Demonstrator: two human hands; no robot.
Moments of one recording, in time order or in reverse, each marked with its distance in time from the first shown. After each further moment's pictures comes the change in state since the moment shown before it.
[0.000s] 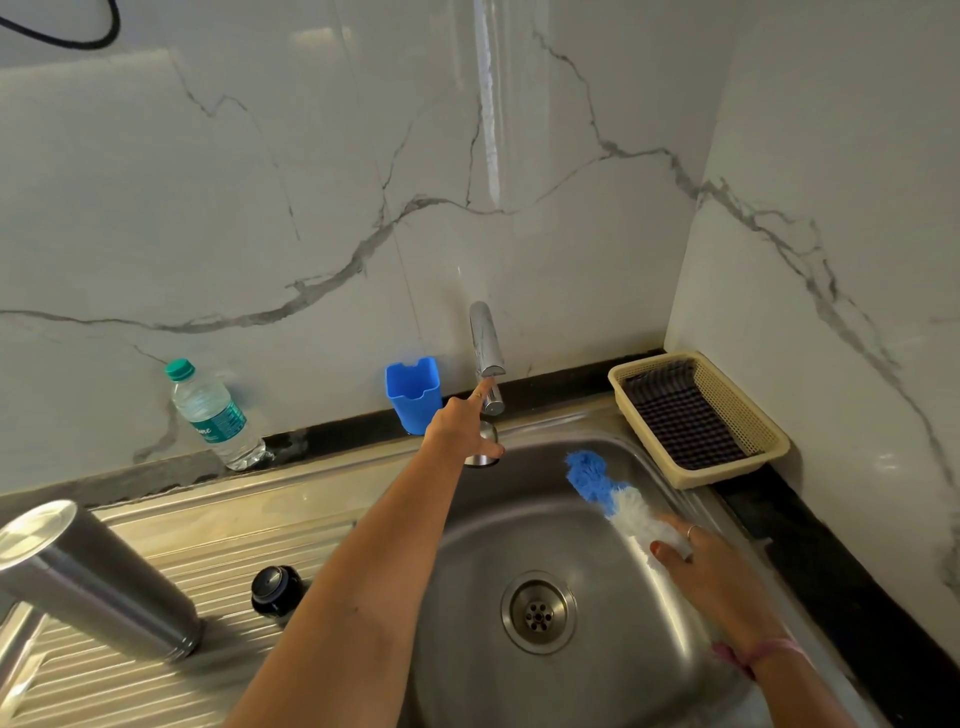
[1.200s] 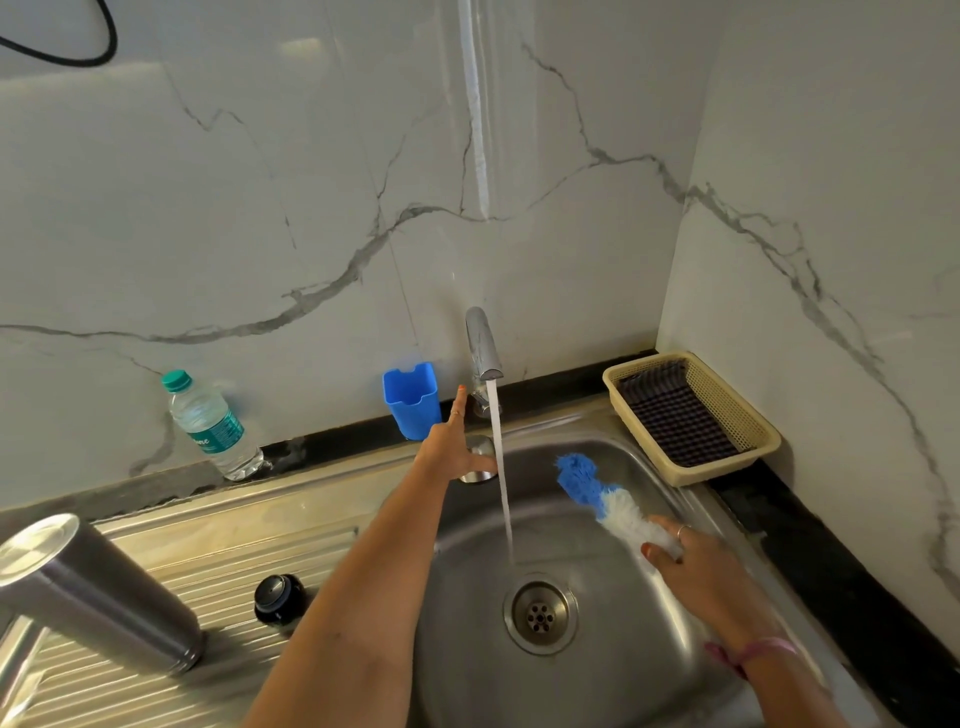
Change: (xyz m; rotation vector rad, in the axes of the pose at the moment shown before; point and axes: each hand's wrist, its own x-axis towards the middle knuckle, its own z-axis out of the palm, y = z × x) left_hand -0.011 -0.016 0.015 -0.282 -0.035 -0.091; right_hand -0.014 -0.016 0.000 0.021 -0.024 0.025
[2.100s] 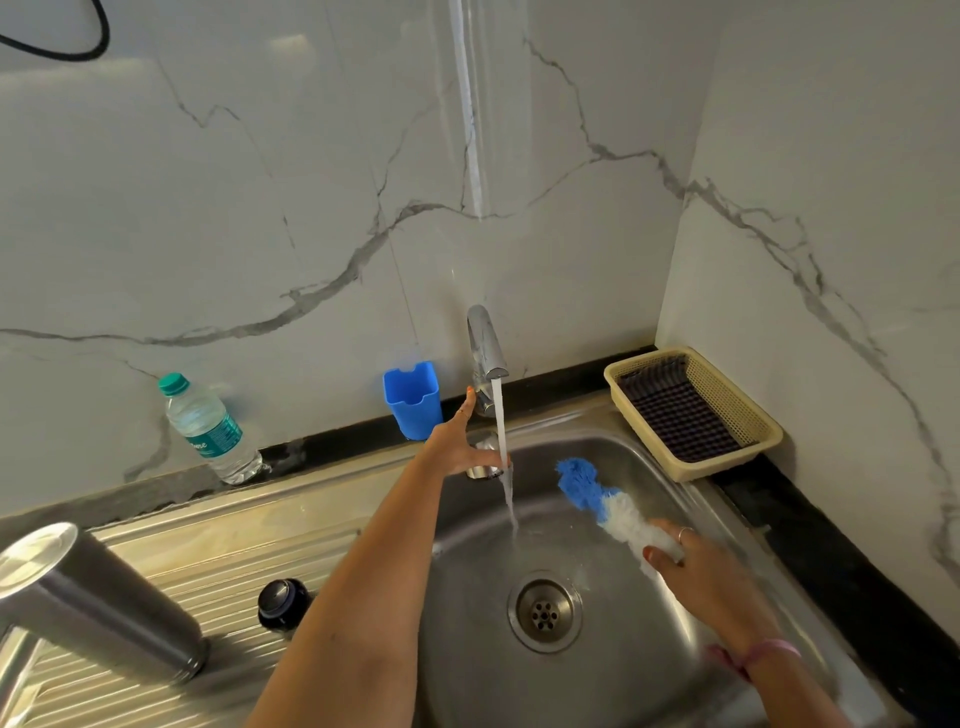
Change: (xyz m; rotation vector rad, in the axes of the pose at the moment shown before) left_hand -0.007 0.004 -0.011 -0.129 -0.145 -0.011; right_hand -0.003 0.001 0.011 -0.002 -0.017 0.054
